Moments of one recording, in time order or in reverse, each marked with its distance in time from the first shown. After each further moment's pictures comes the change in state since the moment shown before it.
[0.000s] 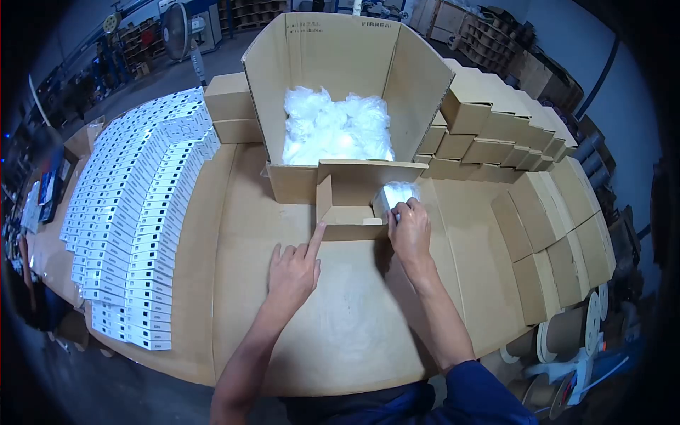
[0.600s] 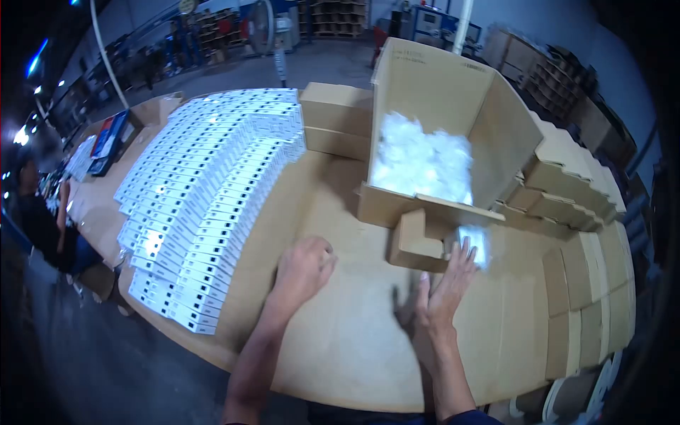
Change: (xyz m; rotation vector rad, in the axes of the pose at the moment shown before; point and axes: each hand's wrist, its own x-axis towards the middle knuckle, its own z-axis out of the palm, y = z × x) left_hand -0.024 -0.099 -0.069 -0.329 0.158 -0.224; right_hand -0.049 -0.088 0.000 0.176 0.024 -0.075
